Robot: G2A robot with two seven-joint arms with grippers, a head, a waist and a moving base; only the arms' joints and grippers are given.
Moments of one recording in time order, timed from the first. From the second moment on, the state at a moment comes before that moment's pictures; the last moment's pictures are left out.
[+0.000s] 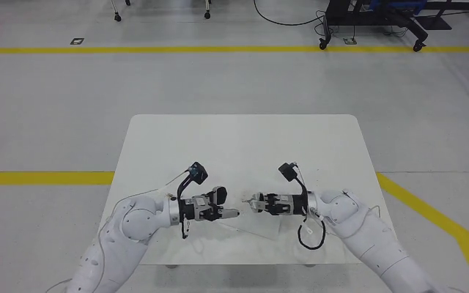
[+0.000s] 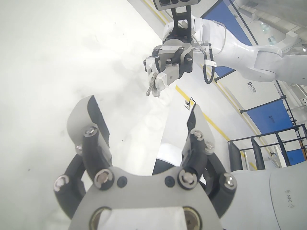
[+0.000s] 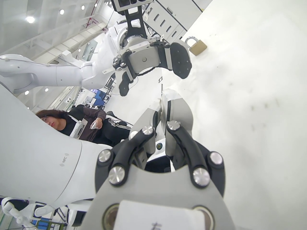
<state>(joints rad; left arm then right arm) 1.05 -1.16 -1.10 -1.43 0.30 -0.70 -0.74 -0.83 -1.00 0.77 -1.10 0.31 -0.95 0.87</state>
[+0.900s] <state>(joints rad) 1.44 -1.07 -1.45 -1.94 1.15 -0.28 -0.57 -0.88 -0.97 0.90 -1.10 0.31 -1.01 0.70</state>
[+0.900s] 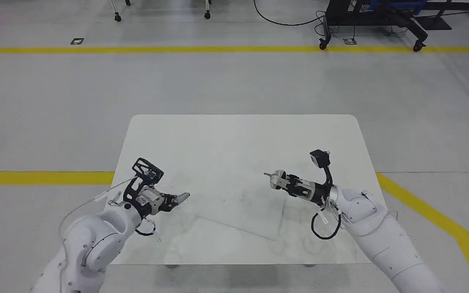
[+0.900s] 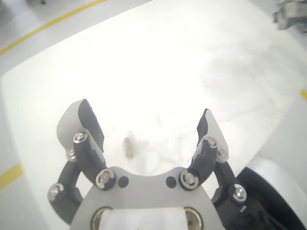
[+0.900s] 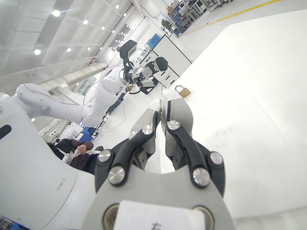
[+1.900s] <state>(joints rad) 1.24 -1.08 -1.30 -1.70 1.15 -0.36 -0.90 -0.88 -0.97 0.90 -1.10 0.31 -1.01 0.70</state>
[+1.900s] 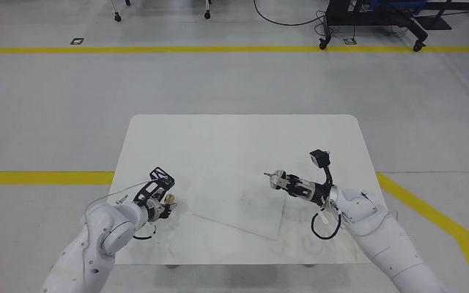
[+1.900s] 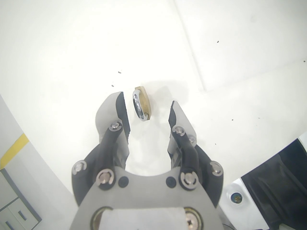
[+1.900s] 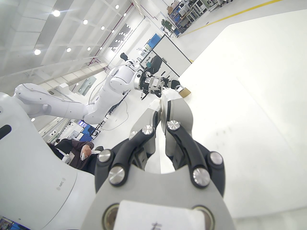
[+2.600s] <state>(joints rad) 1.24 -1.08 -1.31 -1.68 1.15 -0.33 -0.87 -0.88 -0.97 0.90 -1.10 0.31 -1.01 0.70</state>
